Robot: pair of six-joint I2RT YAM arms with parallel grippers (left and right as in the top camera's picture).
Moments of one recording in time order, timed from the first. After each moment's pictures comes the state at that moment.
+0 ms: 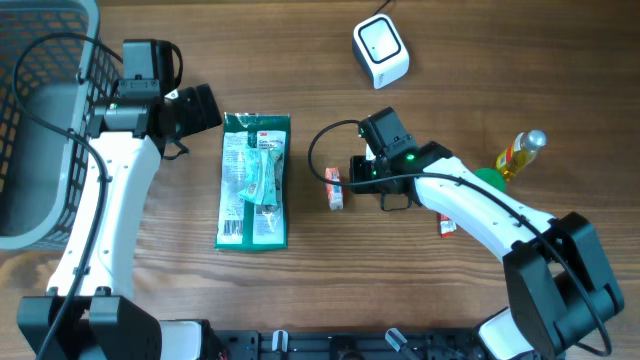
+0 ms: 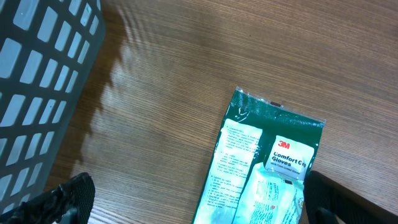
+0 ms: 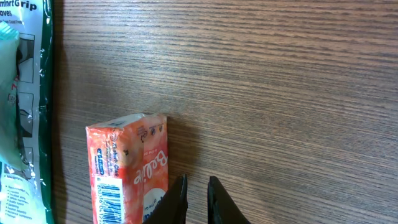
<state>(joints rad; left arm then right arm) -0.01 1.54 1.36 -0.88 -0.13 -0.31 0.53 1.70 1.02 -0.49 -0.12 0.47</state>
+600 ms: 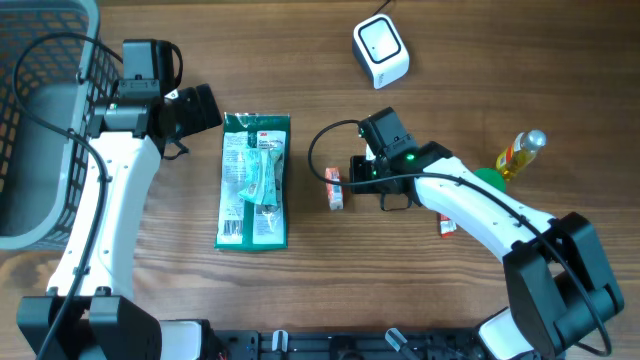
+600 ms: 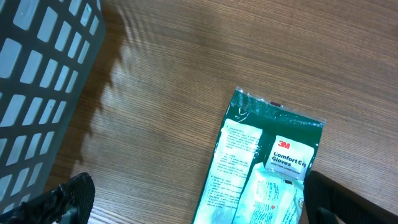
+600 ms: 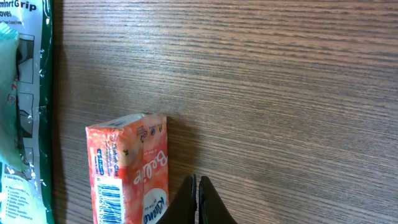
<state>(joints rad) -0.01 1.54 1.36 -0.88 -0.13 -0.31 0.53 1.70 1.02 -0.49 -0.12 0.47</state>
